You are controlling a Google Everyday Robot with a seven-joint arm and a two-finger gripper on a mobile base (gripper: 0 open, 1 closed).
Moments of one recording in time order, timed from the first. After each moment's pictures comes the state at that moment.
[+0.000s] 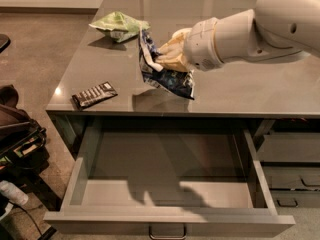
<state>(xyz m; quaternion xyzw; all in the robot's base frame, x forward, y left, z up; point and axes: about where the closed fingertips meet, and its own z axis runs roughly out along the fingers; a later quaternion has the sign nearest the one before) 0.577 -0.018 0.948 -0.62 0.60 0.12 0.49</state>
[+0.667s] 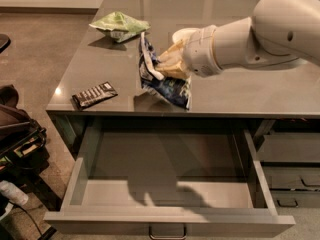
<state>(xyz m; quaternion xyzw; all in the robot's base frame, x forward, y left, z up) 0.574 -0.020 0.934 -0.61 0.61 0.12 0.49</state>
